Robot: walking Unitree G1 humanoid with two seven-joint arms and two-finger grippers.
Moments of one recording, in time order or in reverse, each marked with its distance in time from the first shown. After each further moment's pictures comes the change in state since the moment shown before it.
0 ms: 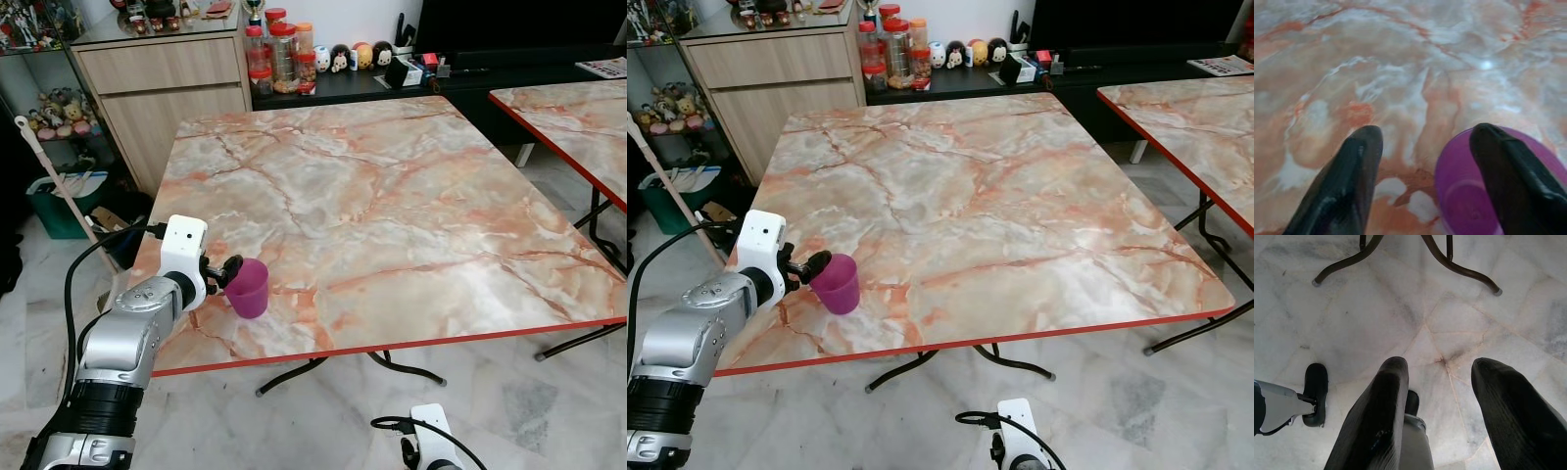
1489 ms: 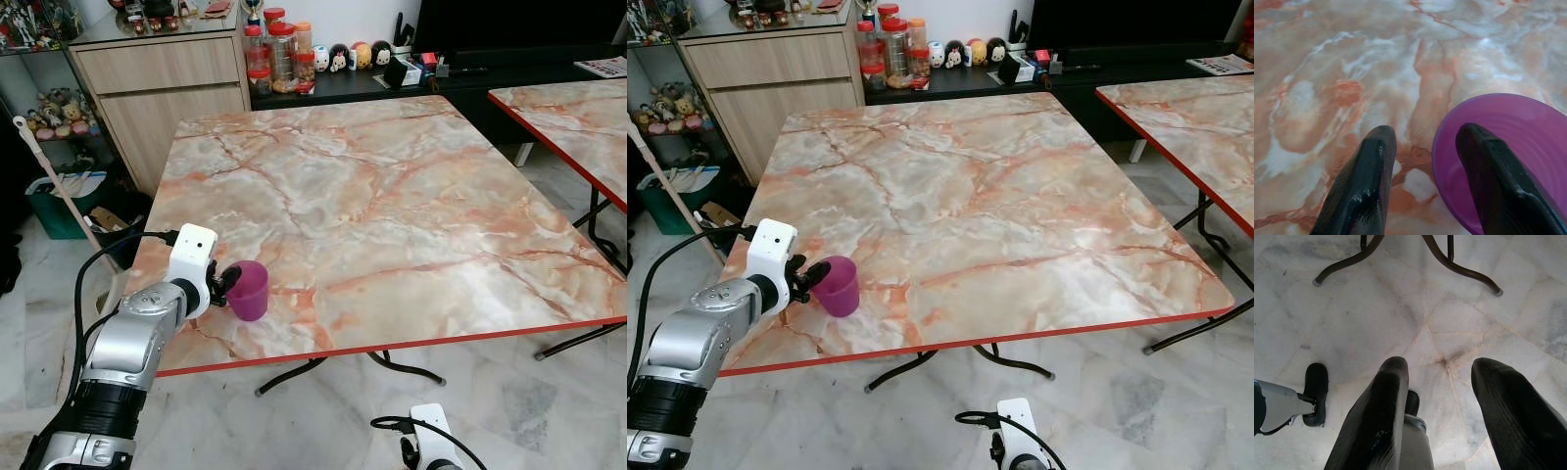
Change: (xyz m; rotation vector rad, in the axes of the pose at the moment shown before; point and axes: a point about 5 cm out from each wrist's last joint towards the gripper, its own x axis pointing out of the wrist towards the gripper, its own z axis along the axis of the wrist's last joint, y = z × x) left arm 0.004 -0.005 -0.013 0.052 0.086 -0.038; right arm 0.000 0.000 0.000 0.000 -0.001 0.002
